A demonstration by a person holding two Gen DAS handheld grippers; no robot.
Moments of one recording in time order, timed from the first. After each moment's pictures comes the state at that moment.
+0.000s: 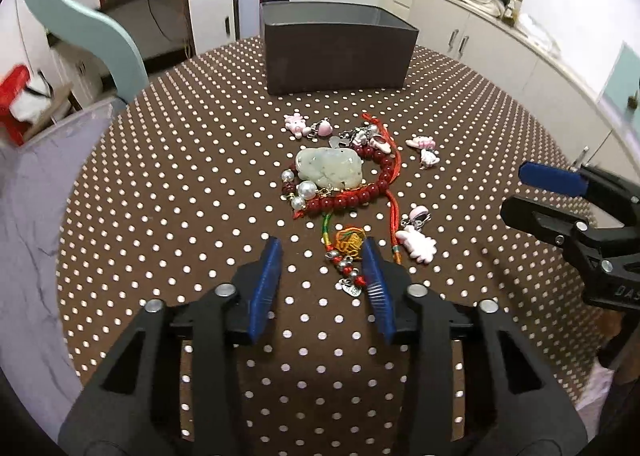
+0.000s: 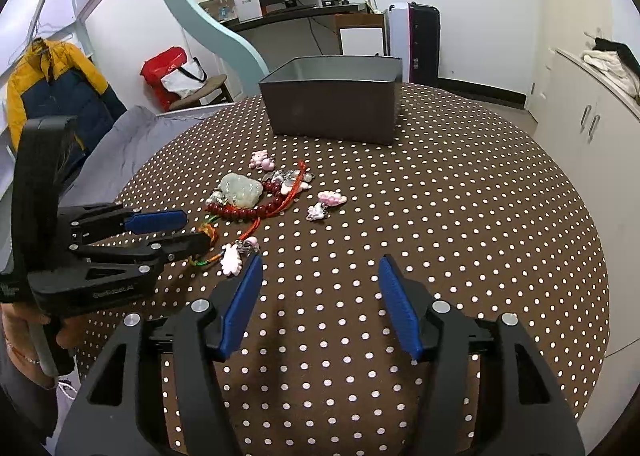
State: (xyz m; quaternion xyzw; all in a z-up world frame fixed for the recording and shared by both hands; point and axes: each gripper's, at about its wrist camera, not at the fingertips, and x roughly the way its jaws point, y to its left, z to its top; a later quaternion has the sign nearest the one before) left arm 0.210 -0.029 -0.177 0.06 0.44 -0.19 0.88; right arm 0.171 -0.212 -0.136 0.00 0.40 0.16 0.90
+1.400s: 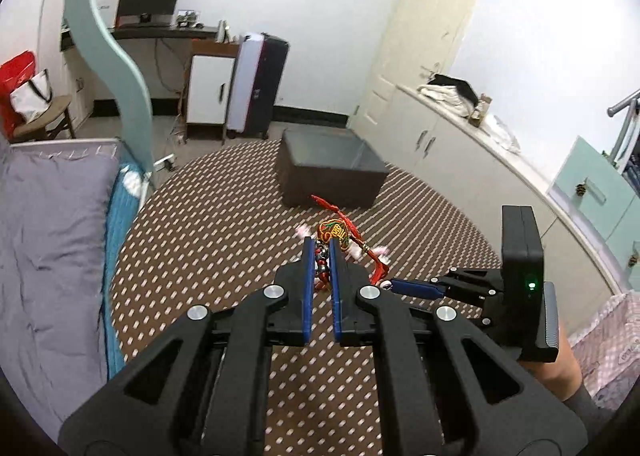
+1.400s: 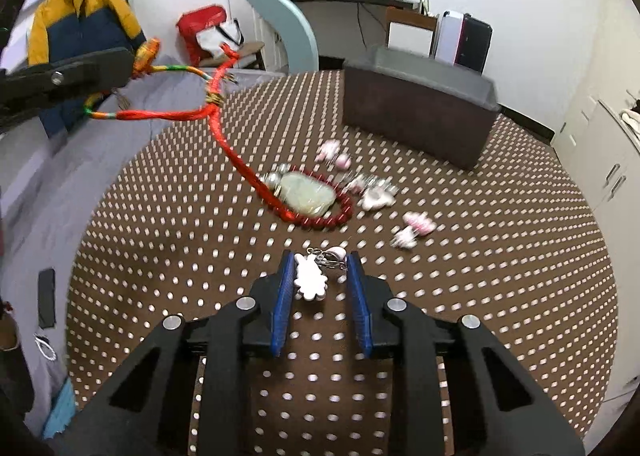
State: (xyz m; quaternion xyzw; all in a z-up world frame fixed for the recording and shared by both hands) left arm 0.188 0.048 -0.080 -0.07 0.32 -0.24 0.91; right arm 0.190 -0.154 -0.141 -0.08 0.40 0.21 0.89
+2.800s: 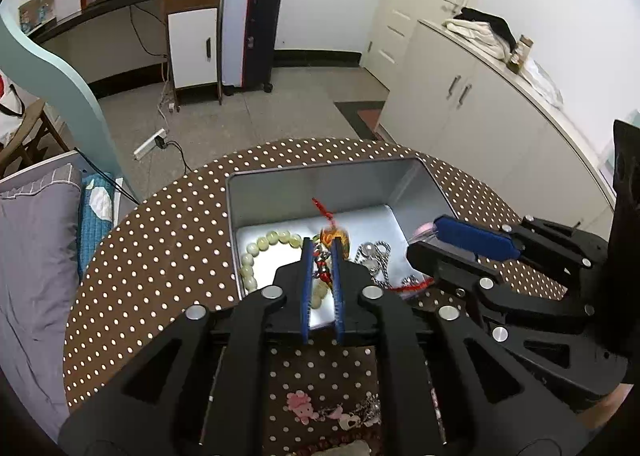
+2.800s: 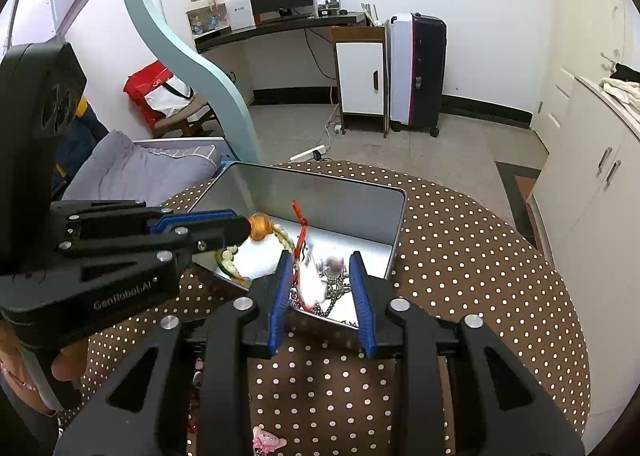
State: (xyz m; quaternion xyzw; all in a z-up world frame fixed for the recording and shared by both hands) left arm 0.399 -0.064 -0.121 0.01 0.43 -0.23 0.87; right arm 0.345 -0.200 -0.108 0.00 0.39 0.16 0.91
